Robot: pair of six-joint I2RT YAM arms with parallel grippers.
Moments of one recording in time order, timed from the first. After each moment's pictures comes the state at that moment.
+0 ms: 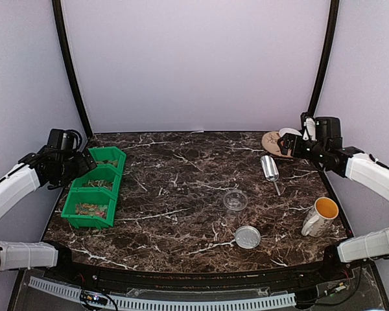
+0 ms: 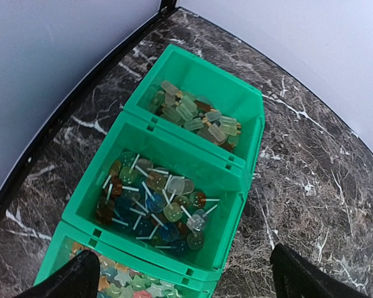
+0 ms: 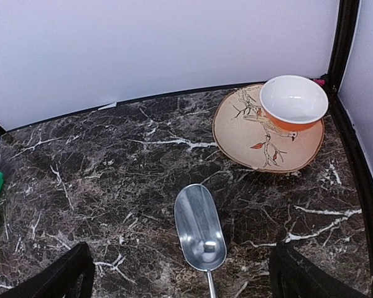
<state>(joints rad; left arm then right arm) -0.19 1.01 0.83 -0.59 -0.30 -0.68 0.23 1.18 0.87 -0.17 -0.02 0.28</state>
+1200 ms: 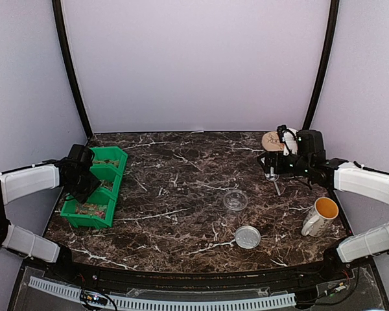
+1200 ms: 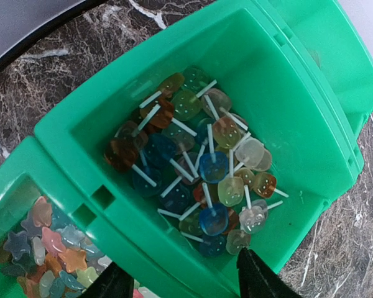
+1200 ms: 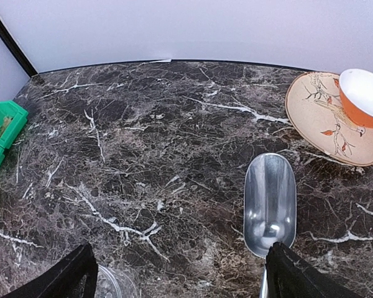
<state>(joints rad) -0.19 1.28 0.72 -0.53 -0.28 -1.11 0.42 1.23 0.74 -0.02 -0.04 0.21</state>
